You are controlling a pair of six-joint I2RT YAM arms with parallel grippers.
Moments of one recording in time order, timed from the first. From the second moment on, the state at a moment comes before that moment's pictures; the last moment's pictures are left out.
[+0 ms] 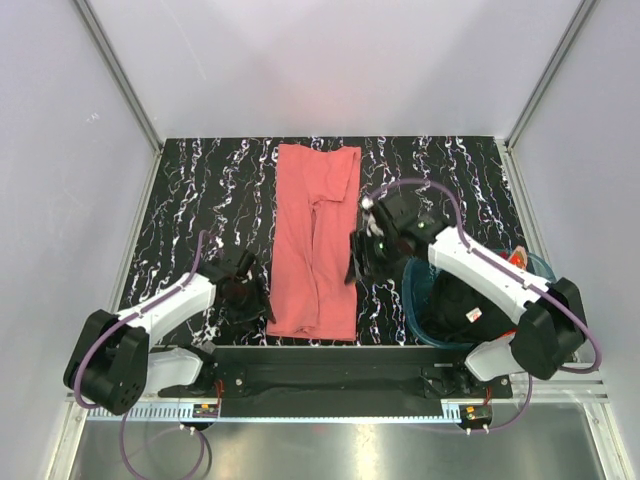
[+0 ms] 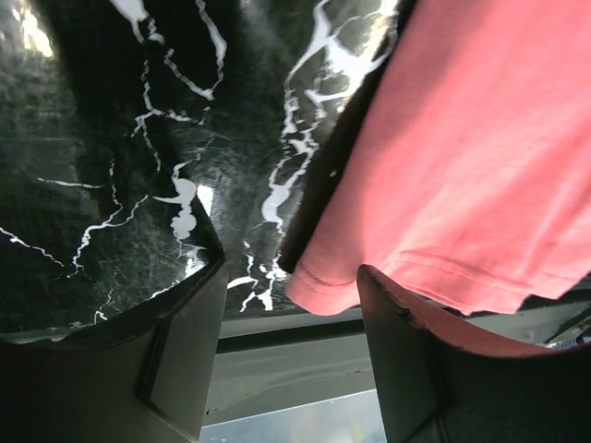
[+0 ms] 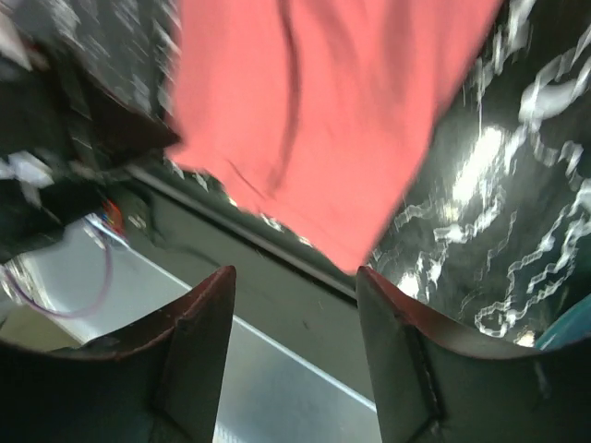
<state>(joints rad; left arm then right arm) -0.44 1.21 0.57 -0.71 0.21 -0.78 0.66 1.46 1.26 -0.83 -0.30 0.57</state>
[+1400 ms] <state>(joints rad) -0.44 1.16 0.46 -0.59 0.30 -0.94 0.69 1.54 0.65 -0.24 -0.54 0.86</state>
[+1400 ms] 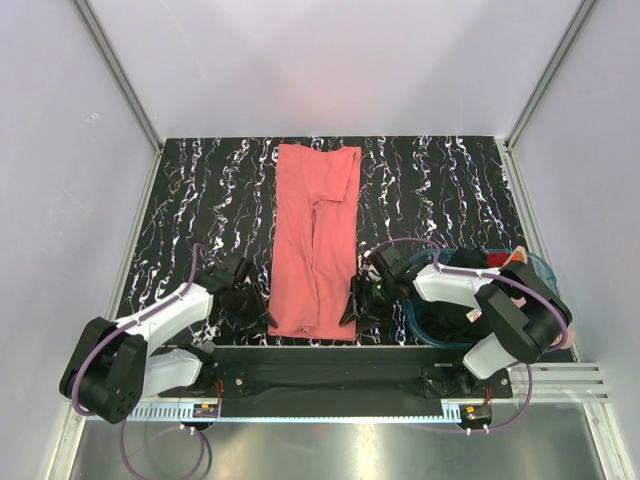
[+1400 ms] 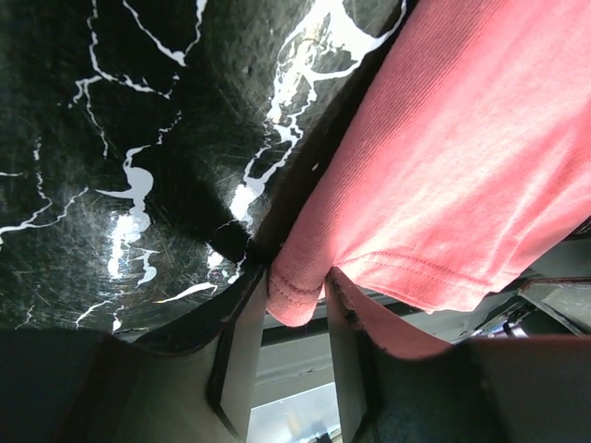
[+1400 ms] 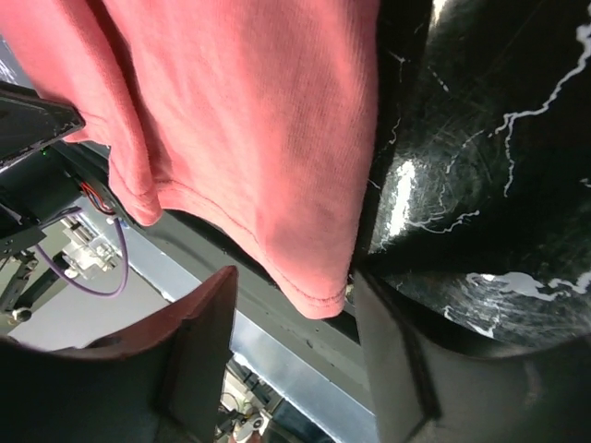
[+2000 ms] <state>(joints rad) -0.44 1.09 0.42 -0.61 0.27 -1.00 0.71 1.52 0.56 -0.18 -0.53 0.89</state>
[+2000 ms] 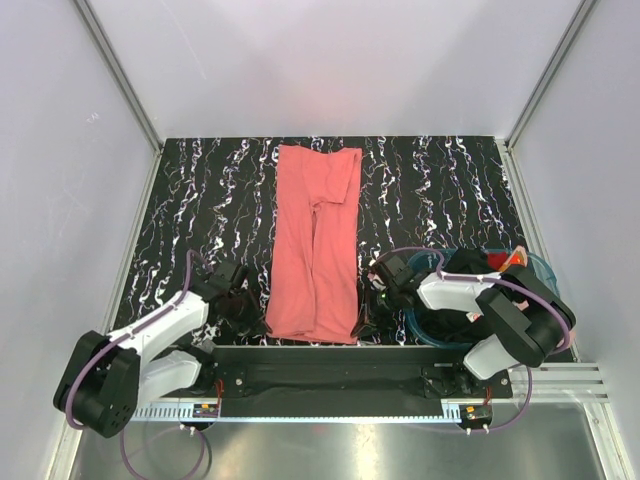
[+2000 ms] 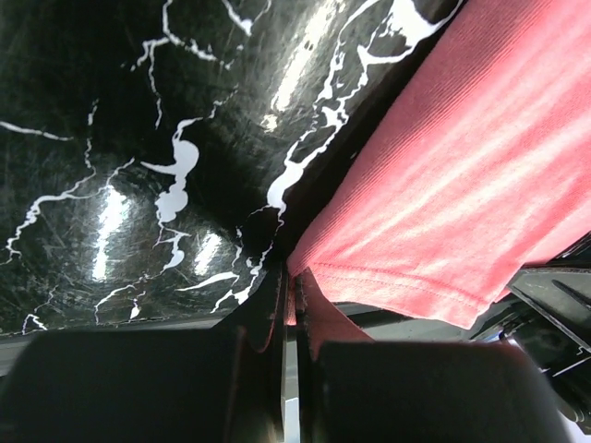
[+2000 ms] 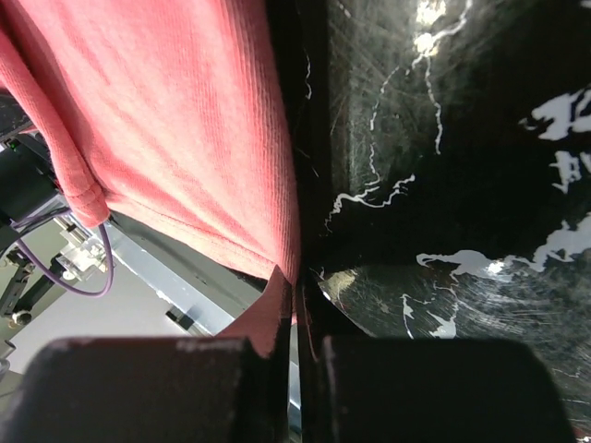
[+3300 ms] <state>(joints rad) -0.33 1.96 1.69 -0.98 0.03 -0.54 0.39 2.10 1.67 -0.78 -0.47 0.57</state>
